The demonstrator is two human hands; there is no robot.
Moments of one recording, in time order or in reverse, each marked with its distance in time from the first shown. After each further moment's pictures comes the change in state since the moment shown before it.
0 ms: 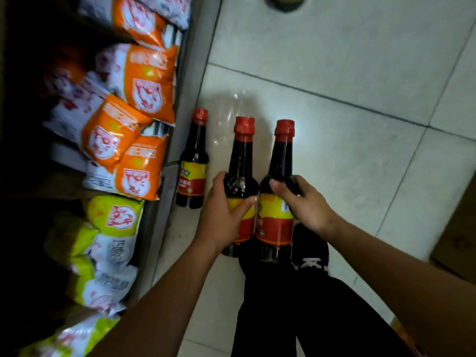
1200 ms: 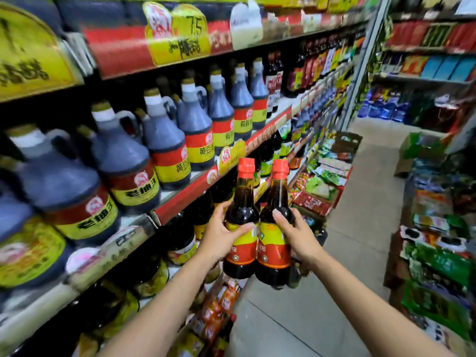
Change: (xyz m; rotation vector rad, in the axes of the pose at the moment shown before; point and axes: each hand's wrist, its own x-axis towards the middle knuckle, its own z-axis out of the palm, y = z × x) left_hand -0.463 0.484 -0.335 -0.429 0.427 0.695; right_hand -0.594 -0.478 -0.130 0.041 -0.029 -0.910
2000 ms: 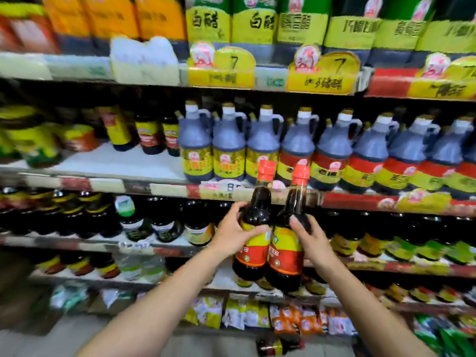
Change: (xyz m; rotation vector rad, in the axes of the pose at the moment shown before) left_hand -0.223 0.030 -0.091 0.104 0.834 -0.121; right_hand -0.085 -0.043 0.134 -0.177 -0.834 -0.207
